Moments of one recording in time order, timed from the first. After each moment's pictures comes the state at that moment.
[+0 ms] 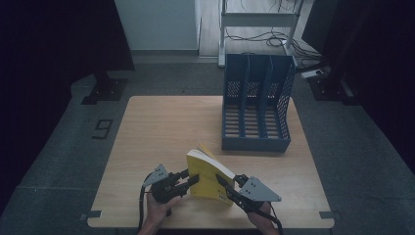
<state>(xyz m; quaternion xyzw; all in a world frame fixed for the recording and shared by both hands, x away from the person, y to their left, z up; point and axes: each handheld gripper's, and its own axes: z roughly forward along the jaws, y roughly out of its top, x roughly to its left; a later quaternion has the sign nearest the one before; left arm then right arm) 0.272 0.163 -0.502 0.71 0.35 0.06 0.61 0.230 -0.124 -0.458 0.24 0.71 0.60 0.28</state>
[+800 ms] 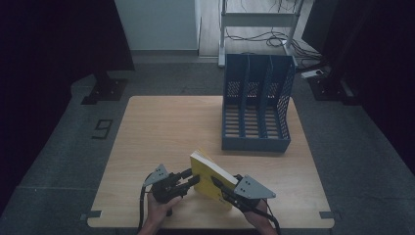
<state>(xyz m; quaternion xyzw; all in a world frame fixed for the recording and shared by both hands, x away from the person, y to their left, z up) 0.272 0.160 -0.503 0.71 0.35 0.06 0.61 0.234 -0.114 -0.459 0.23 0.73 0.59 0.26</state>
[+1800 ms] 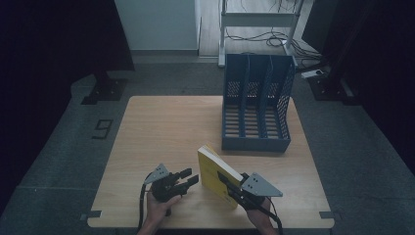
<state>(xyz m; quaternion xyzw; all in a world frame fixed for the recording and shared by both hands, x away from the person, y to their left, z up) 0.277 0.163 -0.509 0.72 0.37 0.05 0.59 0.236 -0.126 -0.459 0.28 0.70 0.61 0.26</state>
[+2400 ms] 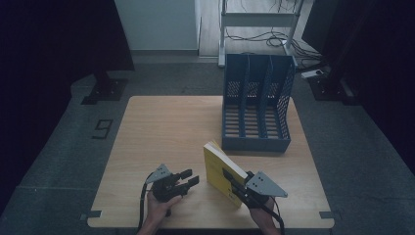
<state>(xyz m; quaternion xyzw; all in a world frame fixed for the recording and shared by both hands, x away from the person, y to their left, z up) 0.279 0.161 -0.512 0.72 0.37 0.05 0.58 0.236 -0.135 -0.454 0.30 0.68 0.60 0.28</state>
